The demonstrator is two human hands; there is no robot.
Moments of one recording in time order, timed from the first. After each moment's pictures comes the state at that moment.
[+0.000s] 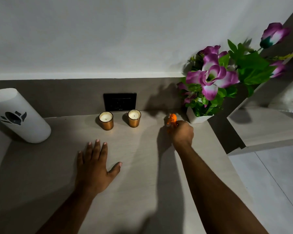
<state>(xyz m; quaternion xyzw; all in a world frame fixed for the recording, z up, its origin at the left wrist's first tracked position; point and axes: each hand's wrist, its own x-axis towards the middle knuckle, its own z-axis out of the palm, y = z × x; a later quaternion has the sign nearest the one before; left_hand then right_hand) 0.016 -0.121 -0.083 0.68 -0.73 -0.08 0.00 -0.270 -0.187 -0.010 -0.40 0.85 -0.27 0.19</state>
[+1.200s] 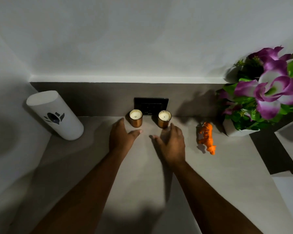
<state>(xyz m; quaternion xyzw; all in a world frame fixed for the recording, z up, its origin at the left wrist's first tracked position) 0.005 -0.229 -0.041 0.76 -0.50 -0.29 0.28 -0.167 -0.202 -0.063 -0.57 0.73 -0.29 0.24</state>
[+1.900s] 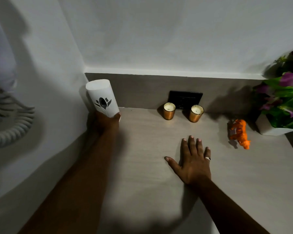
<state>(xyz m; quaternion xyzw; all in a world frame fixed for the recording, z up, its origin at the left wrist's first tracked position) 0.144 -0.197 -0.002 0.84 -0.27 -0.19 0.43 -0.137 -0.118 -0.080 -0.73 0.67 -0.02 0.11</state>
